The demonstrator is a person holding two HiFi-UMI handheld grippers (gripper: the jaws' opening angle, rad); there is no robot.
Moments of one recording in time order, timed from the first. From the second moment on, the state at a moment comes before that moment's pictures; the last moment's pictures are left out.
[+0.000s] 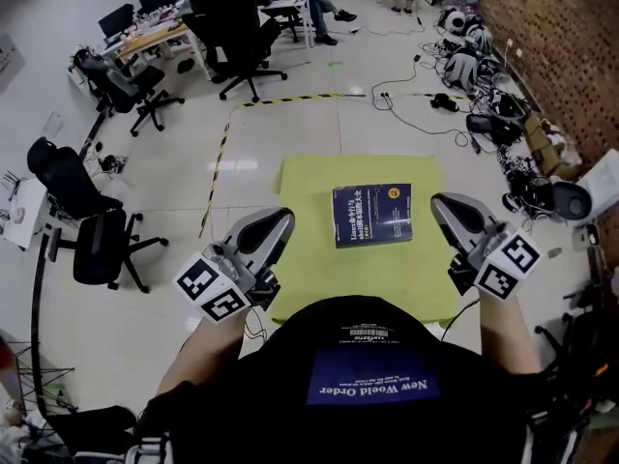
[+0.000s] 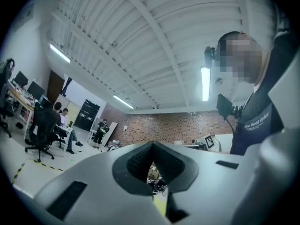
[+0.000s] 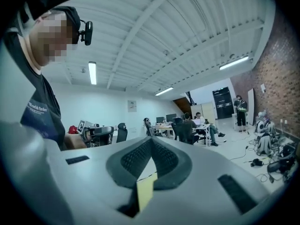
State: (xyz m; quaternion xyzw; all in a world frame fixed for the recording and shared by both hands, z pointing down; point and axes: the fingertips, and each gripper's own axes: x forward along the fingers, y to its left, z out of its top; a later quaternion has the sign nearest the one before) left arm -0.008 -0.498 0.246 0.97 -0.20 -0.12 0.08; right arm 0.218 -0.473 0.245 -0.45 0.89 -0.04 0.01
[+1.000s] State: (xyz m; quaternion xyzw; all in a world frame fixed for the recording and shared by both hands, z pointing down) left arm -0.004 -0.470 0.275 0.97 -0.17 -0.11 0.11; right arm 0.191 -0.477 0.282 -0.42 0.90 -0.07 -0.02
